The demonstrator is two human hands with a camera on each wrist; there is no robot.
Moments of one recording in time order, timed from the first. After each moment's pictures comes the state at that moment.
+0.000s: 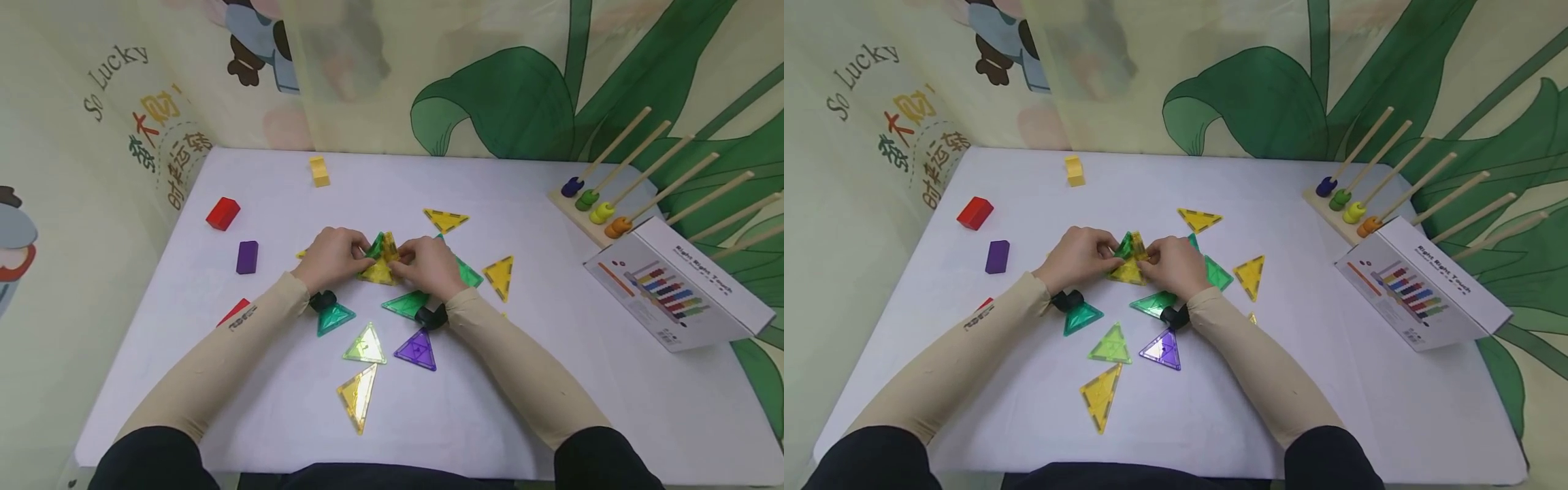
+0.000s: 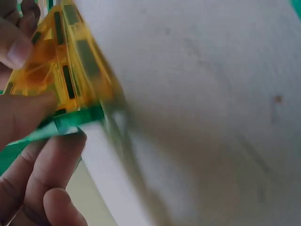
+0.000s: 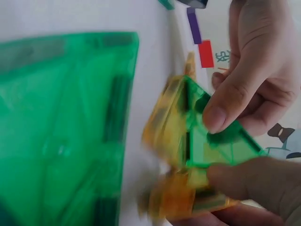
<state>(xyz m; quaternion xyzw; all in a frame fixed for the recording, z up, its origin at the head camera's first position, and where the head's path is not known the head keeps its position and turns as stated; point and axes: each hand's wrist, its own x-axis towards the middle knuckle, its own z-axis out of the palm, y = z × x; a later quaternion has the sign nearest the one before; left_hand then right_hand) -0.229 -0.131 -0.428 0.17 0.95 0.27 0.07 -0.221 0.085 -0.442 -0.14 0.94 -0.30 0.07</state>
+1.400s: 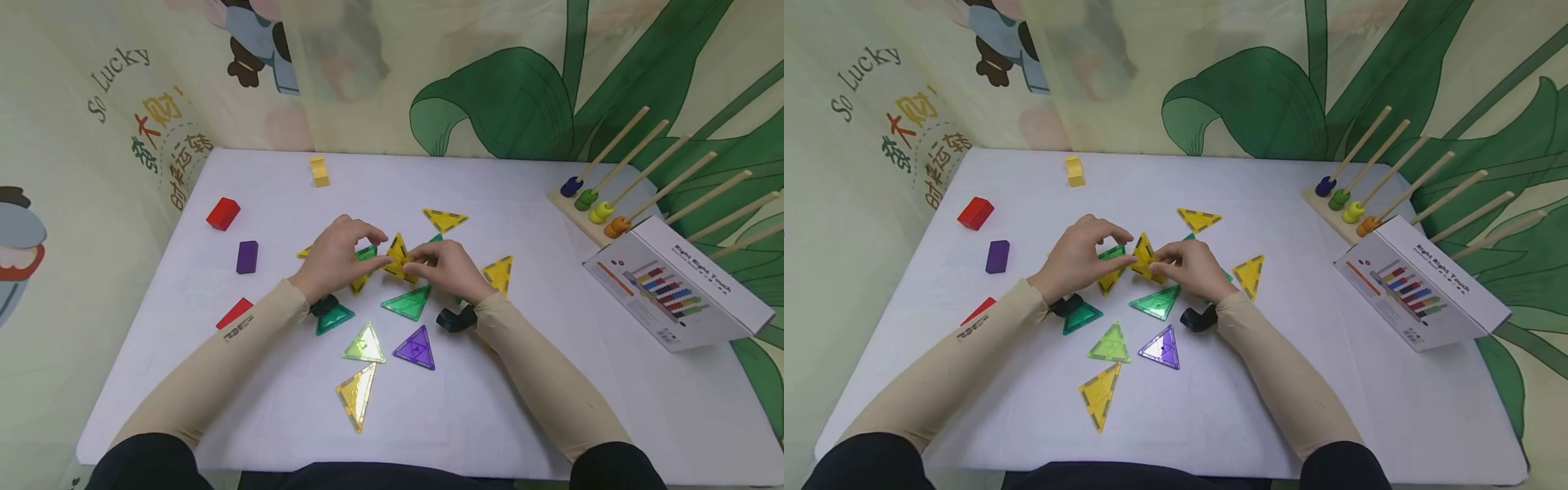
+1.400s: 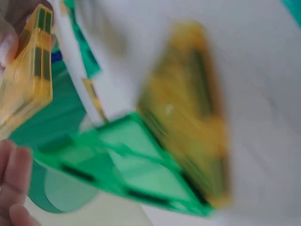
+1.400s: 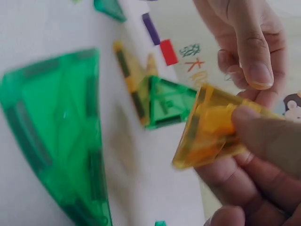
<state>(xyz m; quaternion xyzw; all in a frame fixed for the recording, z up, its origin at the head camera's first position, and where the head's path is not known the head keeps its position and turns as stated) -0.210 -0.116 -0.412 0.24 0.93 0.29 -0.04 -0.217 0.125 -0.440 -0.19 0.89 -0.39 0.11</state>
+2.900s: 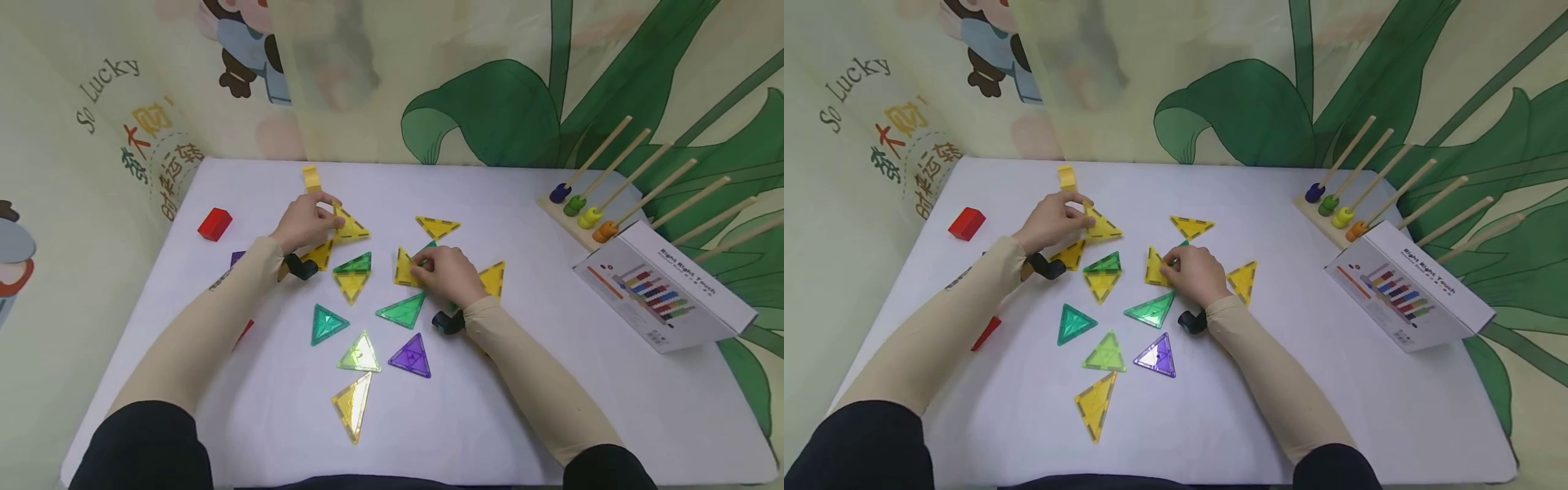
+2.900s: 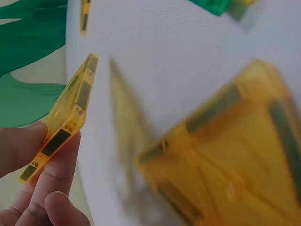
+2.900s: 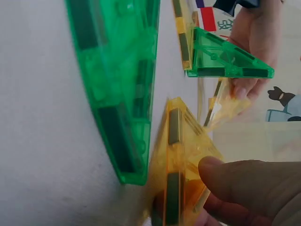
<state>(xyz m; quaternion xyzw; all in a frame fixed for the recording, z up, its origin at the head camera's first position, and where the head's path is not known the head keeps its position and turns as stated) -0.292 -0.164 -0.408 0.01 0.92 0.37 0.15 -0.221 0.127 -0.445 -0.10 0.95 -0.28 0.11</state>
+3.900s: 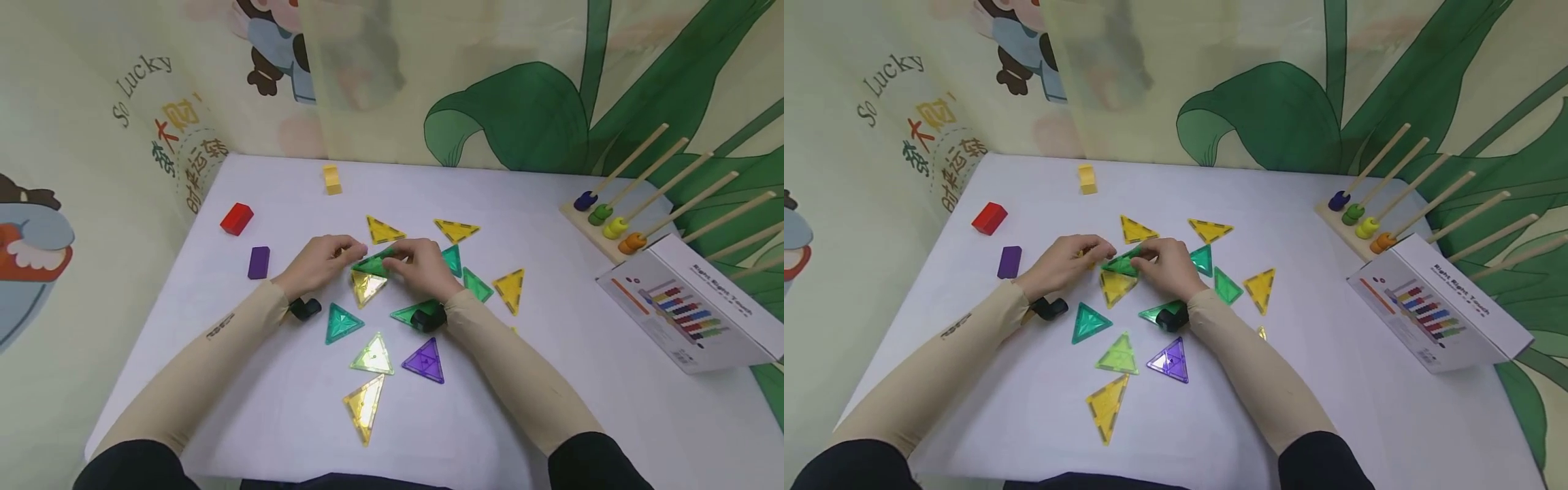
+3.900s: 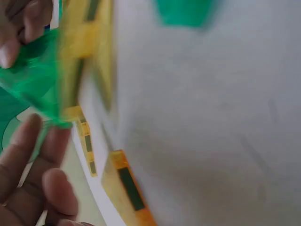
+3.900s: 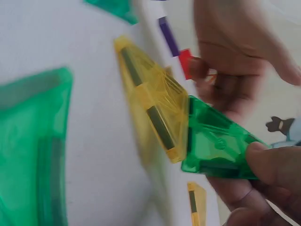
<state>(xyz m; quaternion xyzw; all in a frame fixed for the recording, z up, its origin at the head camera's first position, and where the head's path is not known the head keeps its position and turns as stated) -0.225 -0.171 -0.426 0.14 0.92 0.36 0.12 -0.237 0.066 -0.447 -0.20 0.87 -0.43 0.09</state>
